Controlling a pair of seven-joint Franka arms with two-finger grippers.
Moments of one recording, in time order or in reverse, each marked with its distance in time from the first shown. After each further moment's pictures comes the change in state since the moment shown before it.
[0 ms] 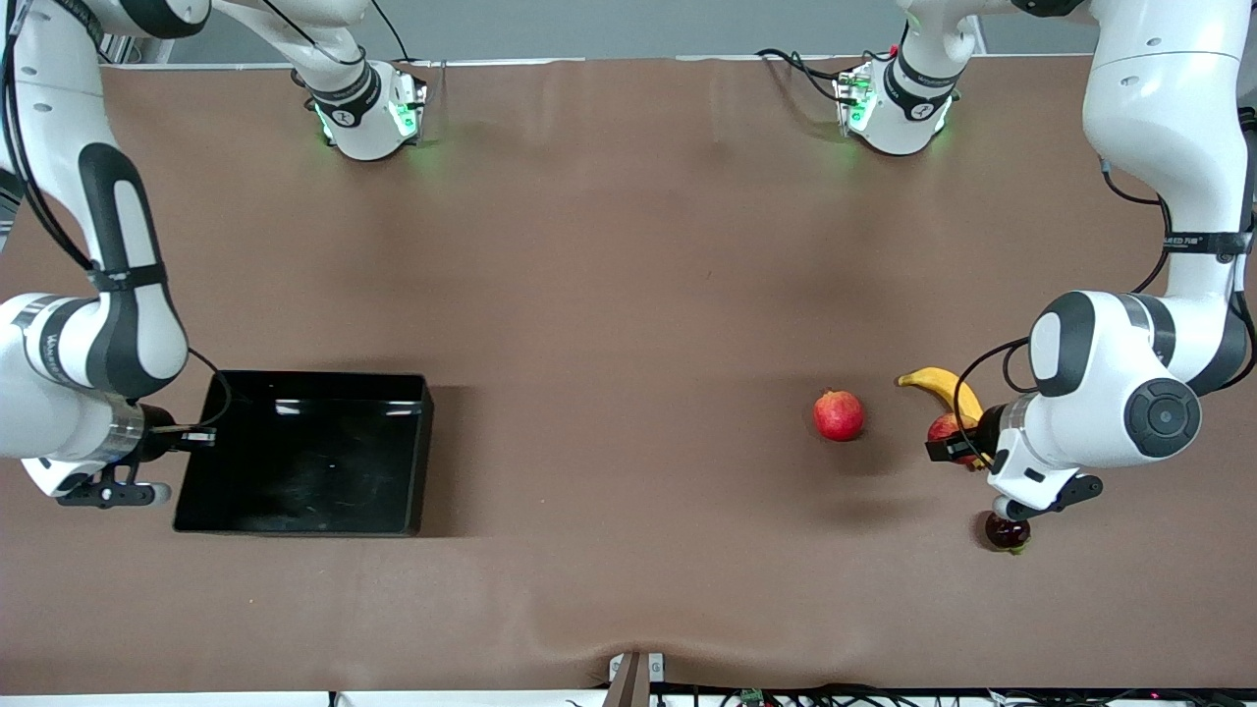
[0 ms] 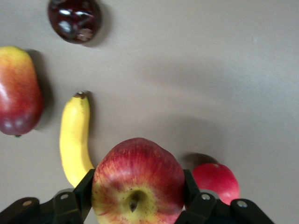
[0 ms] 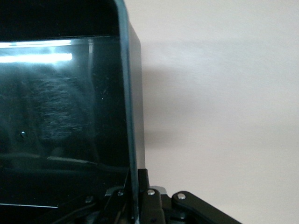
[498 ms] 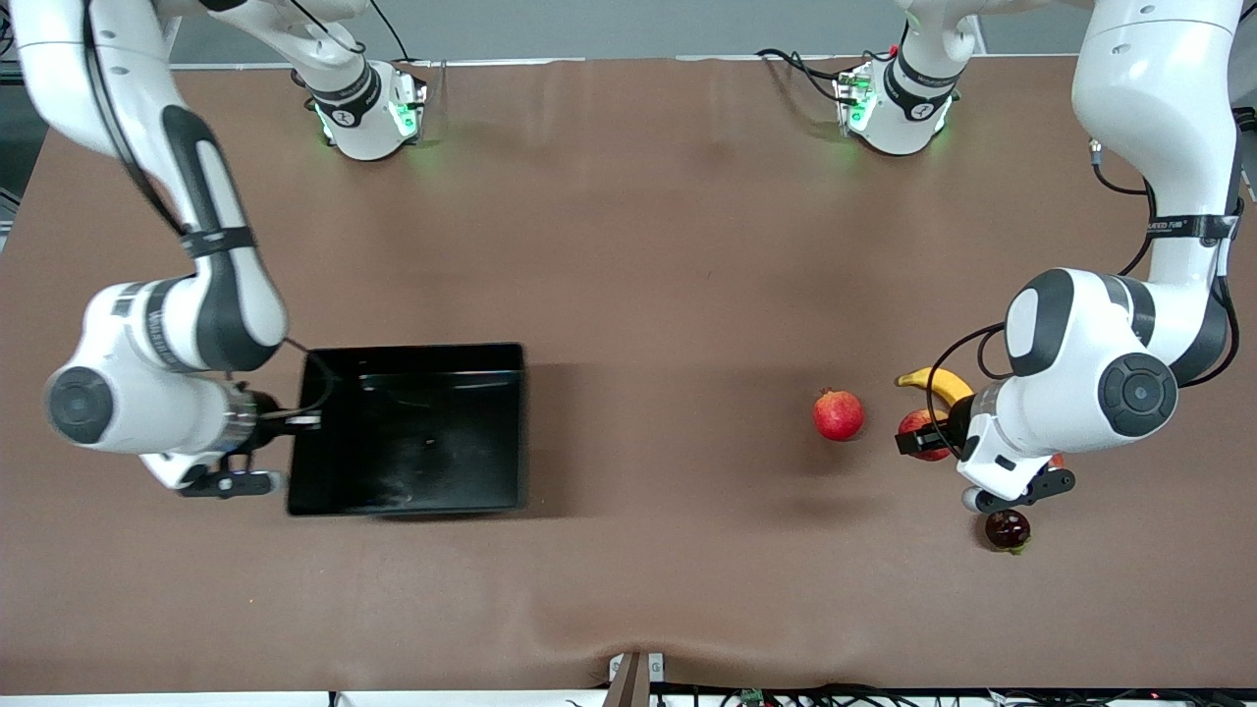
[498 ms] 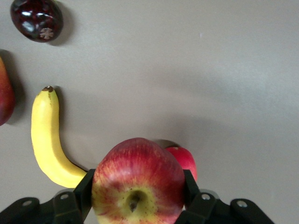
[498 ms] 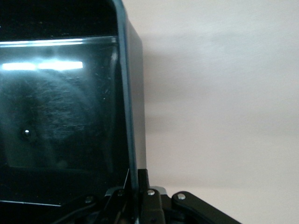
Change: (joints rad) left arm -0.005 -0.041 -0.069 0.000 0.000 -0.001 -0.032; right arm 0.229 -0.048 0.008 -0.003 0.088 -0.125 0.213
